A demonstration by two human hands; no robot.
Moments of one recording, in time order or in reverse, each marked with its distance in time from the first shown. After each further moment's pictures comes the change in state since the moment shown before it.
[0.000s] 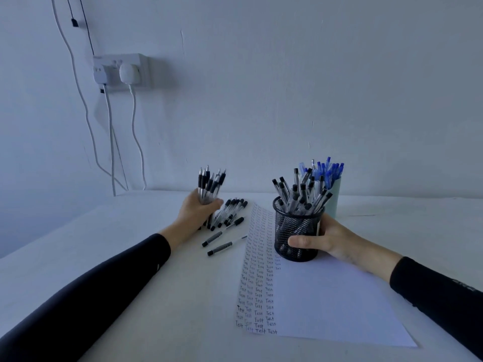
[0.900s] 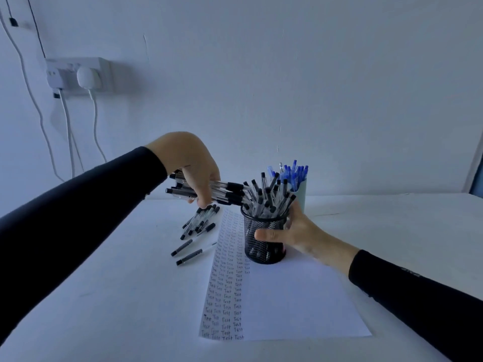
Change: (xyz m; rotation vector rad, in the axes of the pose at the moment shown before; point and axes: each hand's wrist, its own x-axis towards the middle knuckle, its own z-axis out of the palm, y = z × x) left_hand -0.021 0.226 0.001 1.546 -0.961 0.184; right_hand -0.004 -0.013 0.001 0.010 0.157 -0.042
